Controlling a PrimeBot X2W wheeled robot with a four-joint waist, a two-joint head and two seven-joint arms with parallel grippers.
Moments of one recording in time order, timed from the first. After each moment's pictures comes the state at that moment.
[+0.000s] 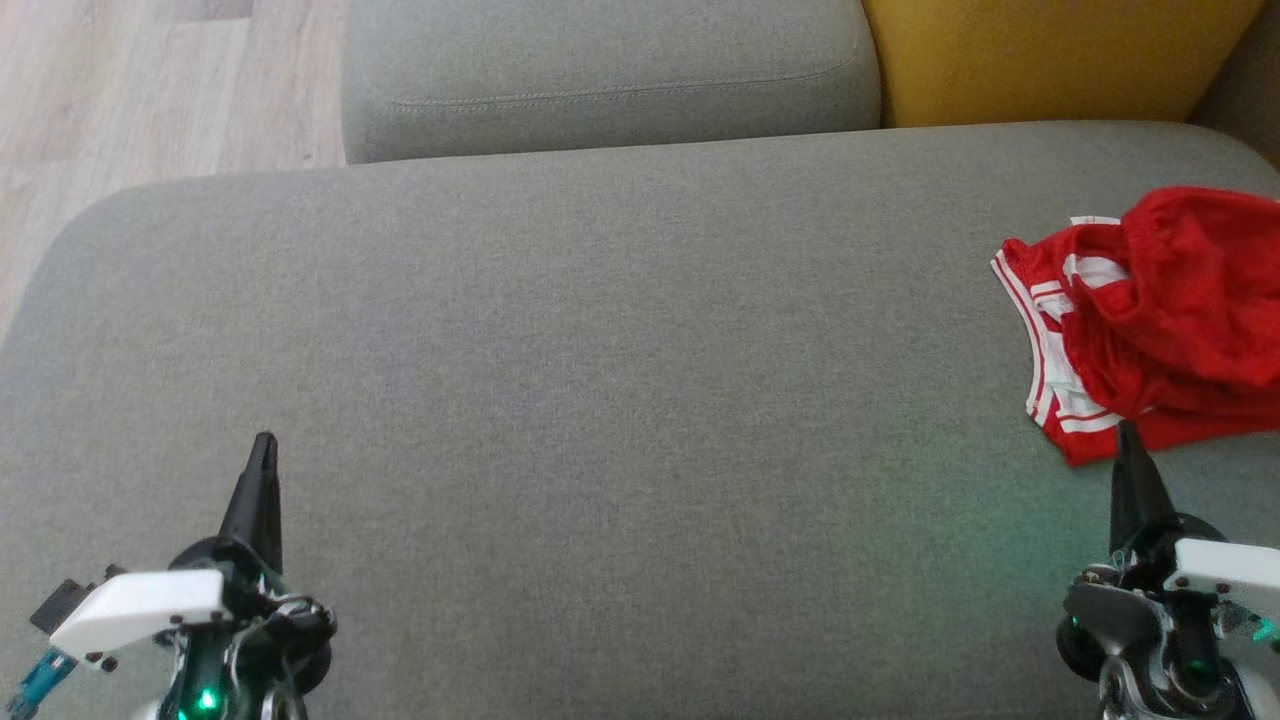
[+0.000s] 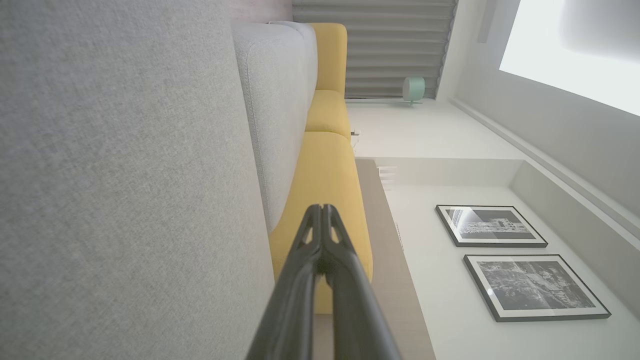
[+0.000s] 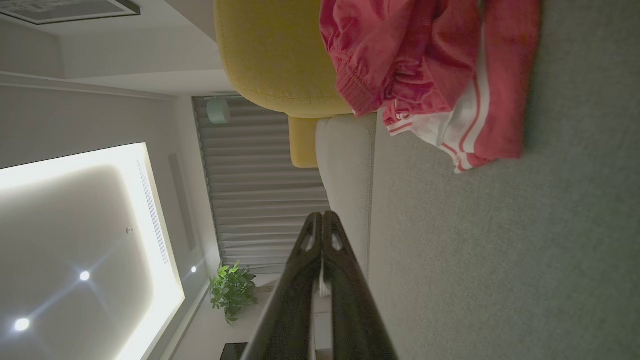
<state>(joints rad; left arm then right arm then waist) -0.05 0.06 0.05 0.27 -1.63 -0.12 0.10 -0.05 -0.06 -0.11 0.27 1.63 0.12 0.09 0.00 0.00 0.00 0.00</state>
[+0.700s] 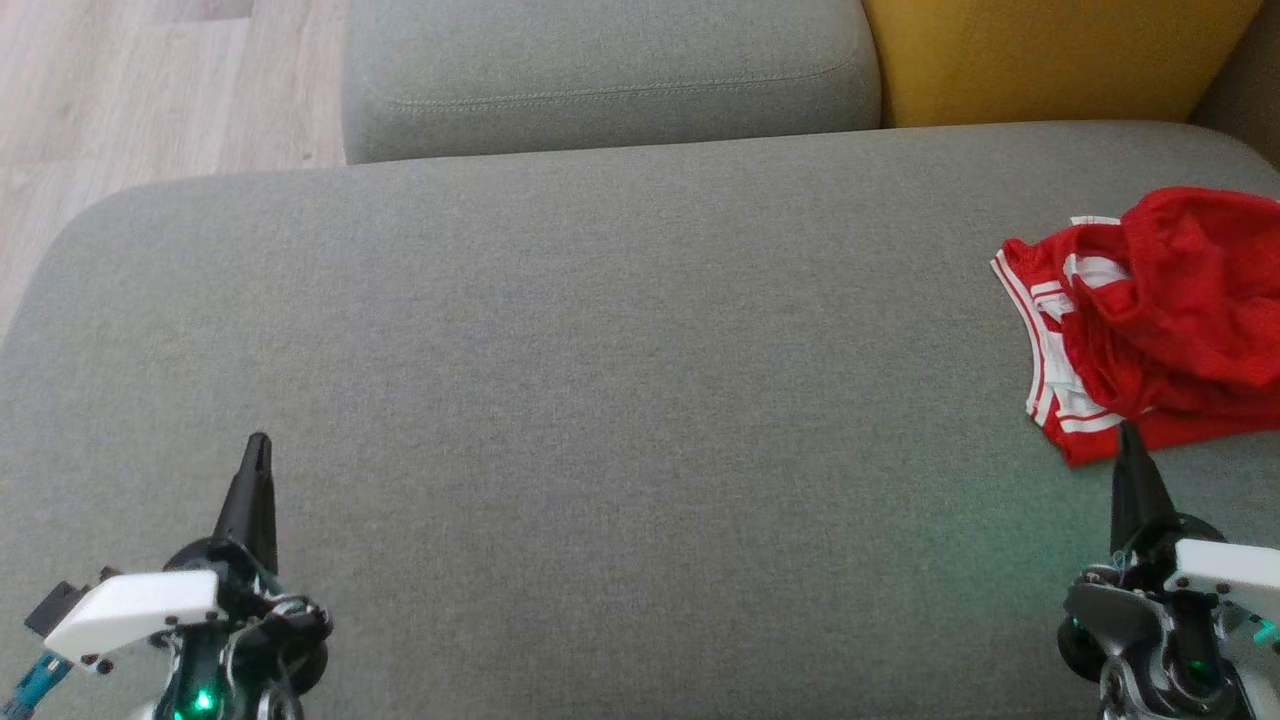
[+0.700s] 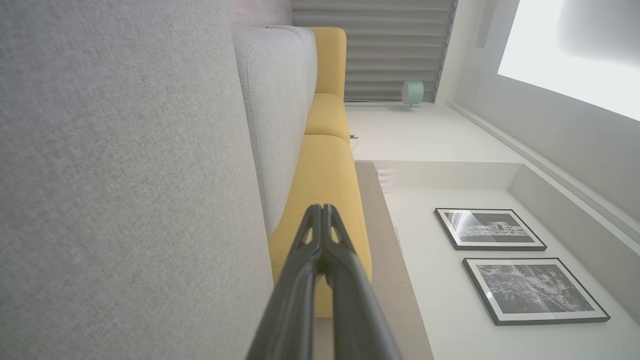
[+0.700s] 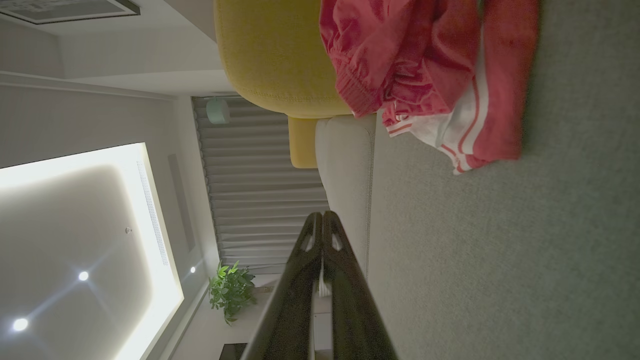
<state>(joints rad) -0.05 0.05 0.07 0.27 -1.63 -0.12 0.10 -0.05 -0.06 -0.11 0.27 1.63 0.12 0.09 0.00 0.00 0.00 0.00</state>
